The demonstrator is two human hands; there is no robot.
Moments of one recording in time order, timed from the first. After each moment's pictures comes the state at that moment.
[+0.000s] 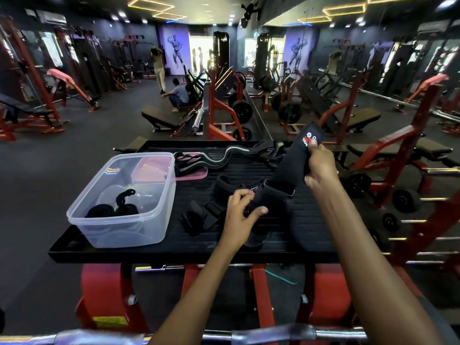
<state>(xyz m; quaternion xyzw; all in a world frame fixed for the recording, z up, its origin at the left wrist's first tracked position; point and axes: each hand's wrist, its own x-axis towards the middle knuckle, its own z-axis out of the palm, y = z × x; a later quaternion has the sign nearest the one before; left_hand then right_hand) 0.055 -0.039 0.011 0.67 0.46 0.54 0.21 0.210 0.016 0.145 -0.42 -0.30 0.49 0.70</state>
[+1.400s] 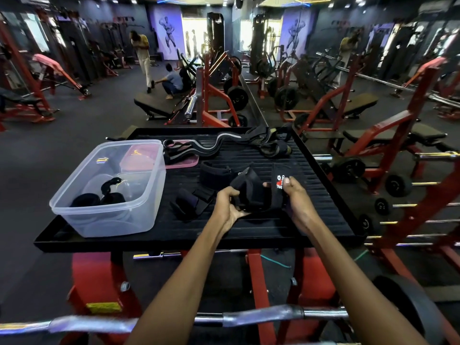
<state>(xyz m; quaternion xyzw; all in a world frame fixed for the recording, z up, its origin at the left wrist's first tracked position) 0.069 -0.031 0.032 0.24 0.43 0.52 0.70 0.228 -0.023 0.033 -0.44 -0.46 0.55 0.53</state>
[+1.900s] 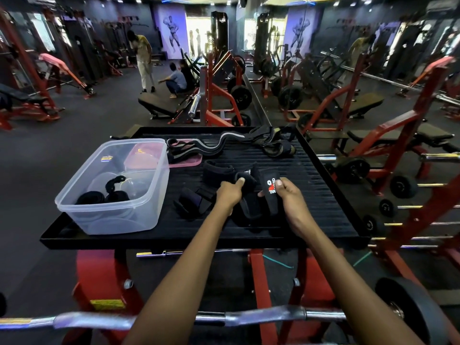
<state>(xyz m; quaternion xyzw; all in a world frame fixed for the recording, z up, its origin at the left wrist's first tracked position) 0.061 0.001 0.032 0.45 0.69 0.37 0.43 0.207 -0.031 0.032 -0.45 -0.55 0.46 0.53</state>
